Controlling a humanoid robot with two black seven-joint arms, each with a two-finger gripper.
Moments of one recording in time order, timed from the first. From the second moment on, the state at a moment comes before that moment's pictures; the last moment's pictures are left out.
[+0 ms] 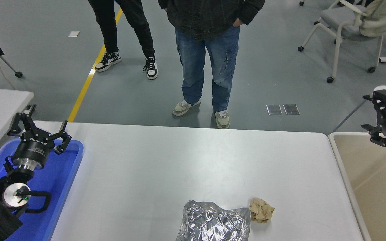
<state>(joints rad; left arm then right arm) -0.55 0.46 -0.62 -0.39 -0.23 -0.70 -0.58 1.08 -0.90 -0.13 0.85 -0.14 0.14 0.07</state>
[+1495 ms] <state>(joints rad) -0.55 0.46 -0.62 -0.39 -0.23 -0.70 -0.58 1.46 -0.56 -0.57 1.26 -1.04 0.28 0.07</state>
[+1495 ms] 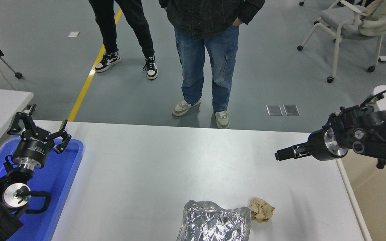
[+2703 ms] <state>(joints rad) -0.55 0.46 -0.62 -0.39 -0.23 -0.70 -0.58 1.45 -0.34 -0.63 1.24 -1.07 0.29 0.07</state>
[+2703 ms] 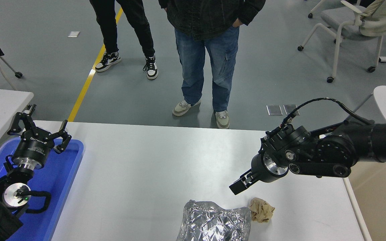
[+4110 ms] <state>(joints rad) -0.55 0.46 -0.62 -0.39 -0.23 -0.70 -0.58 1.23 -0.76 -0.47 1.55 -1.06 0.28 0.07</state>
